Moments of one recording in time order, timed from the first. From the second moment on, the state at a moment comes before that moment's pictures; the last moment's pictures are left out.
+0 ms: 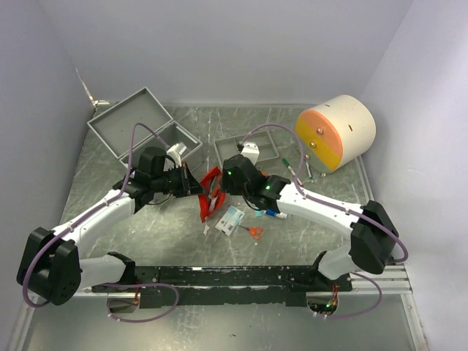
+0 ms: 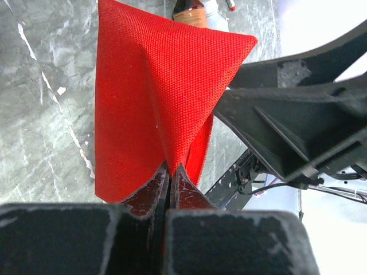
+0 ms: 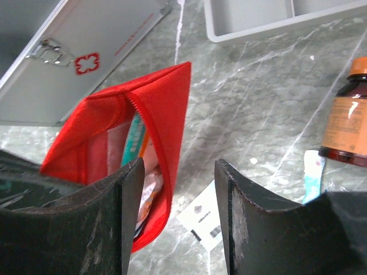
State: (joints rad) left arm -0.45 1.21 0.73 -0.13 0.52 -0.66; right arm 0.93 1.44 1.04 -0.30 0.40 0.74
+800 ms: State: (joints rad) left arm -0.45 1.22 0.73 -0.13 0.57 -0.63; right arm 0.86 1.66 1.07 -0.08 0.35 0.60
